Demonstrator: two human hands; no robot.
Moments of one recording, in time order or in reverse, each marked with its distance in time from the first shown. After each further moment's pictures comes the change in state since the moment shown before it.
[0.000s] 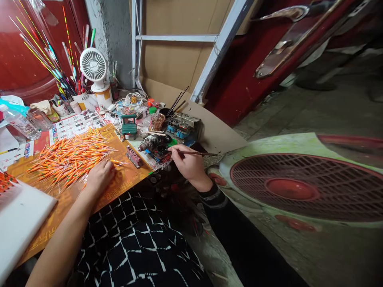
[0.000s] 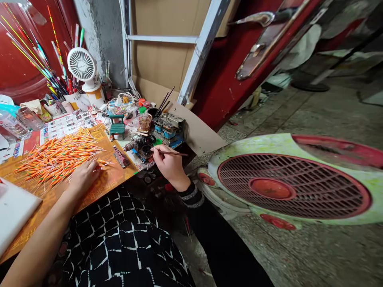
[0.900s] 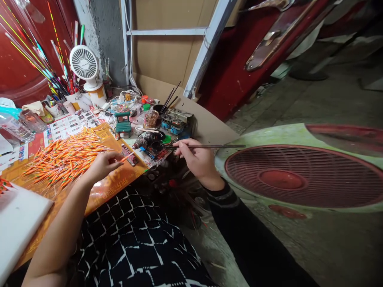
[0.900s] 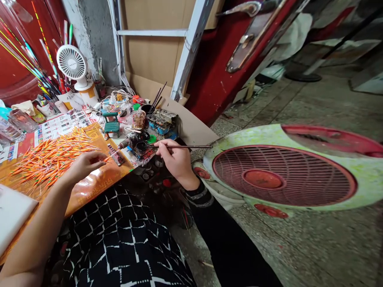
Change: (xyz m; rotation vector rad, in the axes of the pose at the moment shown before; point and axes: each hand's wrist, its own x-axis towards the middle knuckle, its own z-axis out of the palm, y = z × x) left_hand 0.046 0.019 -0.041 -0.889 -0.178 0.013; right_hand -0.004 -0.002 -0.033 0.244 0.011 0.286
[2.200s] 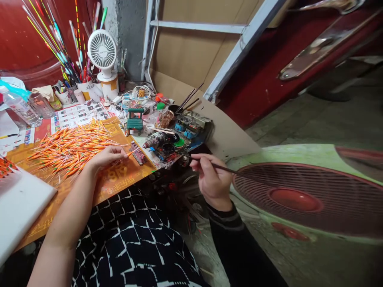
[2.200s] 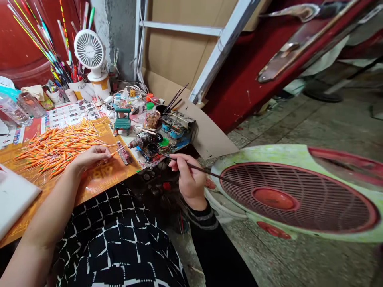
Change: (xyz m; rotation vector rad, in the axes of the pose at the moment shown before) left_hand 0.016 -0.051 0.002 -0.637 -0.199 -0.257; right_hand -0.038 0.011 0.010 0.261 0.142 0.049
